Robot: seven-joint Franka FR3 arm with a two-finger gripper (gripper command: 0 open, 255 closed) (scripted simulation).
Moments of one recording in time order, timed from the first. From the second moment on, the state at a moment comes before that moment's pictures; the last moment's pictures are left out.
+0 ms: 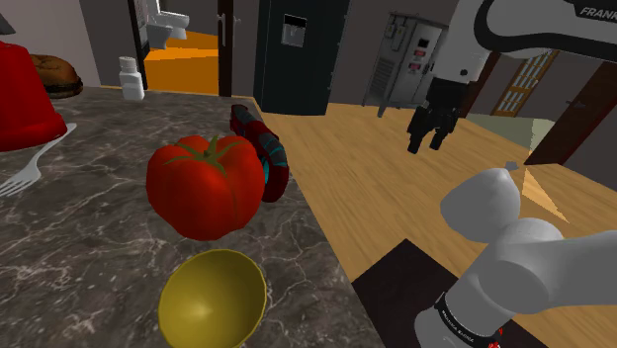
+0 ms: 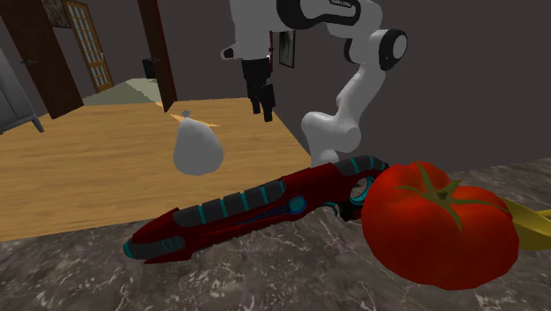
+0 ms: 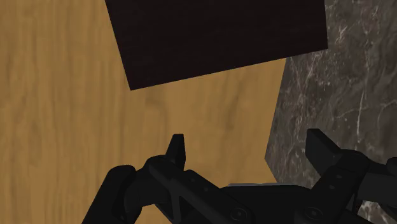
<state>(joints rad) -0.02 -0.82 -0.05 -2.37 -0.01 1.46 0.09</state>
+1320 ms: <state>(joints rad) 0.05 -0.32 0.30 -1.90 0.14 1.47 0.56</state>
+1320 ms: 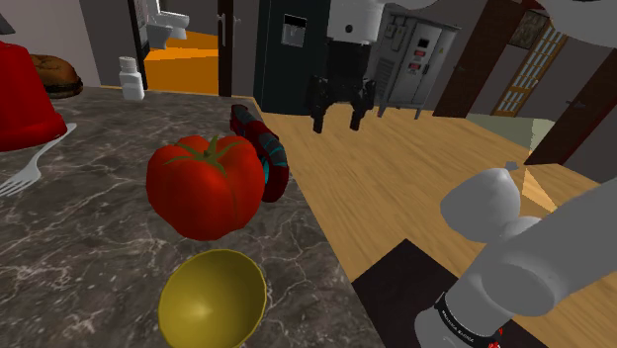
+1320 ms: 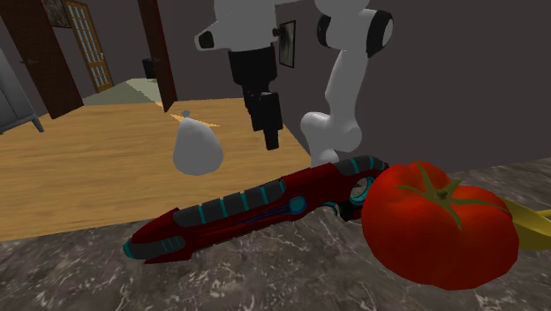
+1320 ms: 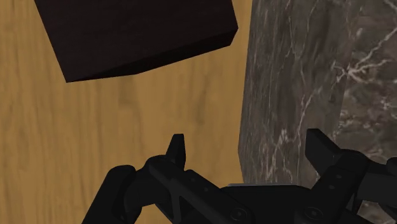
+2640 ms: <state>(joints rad) 0.19 0.28 0.47 -1.28 -0.04 1.38 0.94</state>
